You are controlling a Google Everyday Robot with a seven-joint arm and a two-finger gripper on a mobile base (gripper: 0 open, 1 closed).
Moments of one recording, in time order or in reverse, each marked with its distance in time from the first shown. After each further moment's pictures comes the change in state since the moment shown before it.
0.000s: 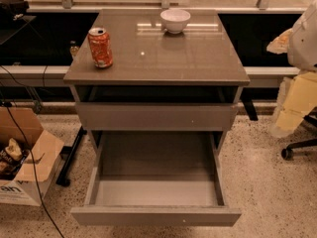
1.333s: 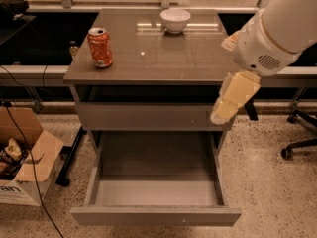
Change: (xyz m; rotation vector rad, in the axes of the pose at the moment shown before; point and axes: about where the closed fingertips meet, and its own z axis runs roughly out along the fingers) arm -0.080 -0.020 0.043 0.040 -0.222 -0.002
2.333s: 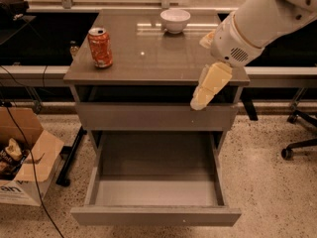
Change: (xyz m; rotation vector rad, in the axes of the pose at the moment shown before) arm -0.032 -0.037 0.054 -0.065 -0.114 -0.019
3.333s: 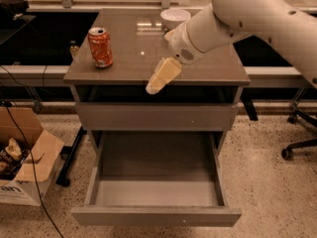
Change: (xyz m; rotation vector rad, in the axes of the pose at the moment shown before) arm -0.068 -0.055 0.091 0.066 -0.203 0.029
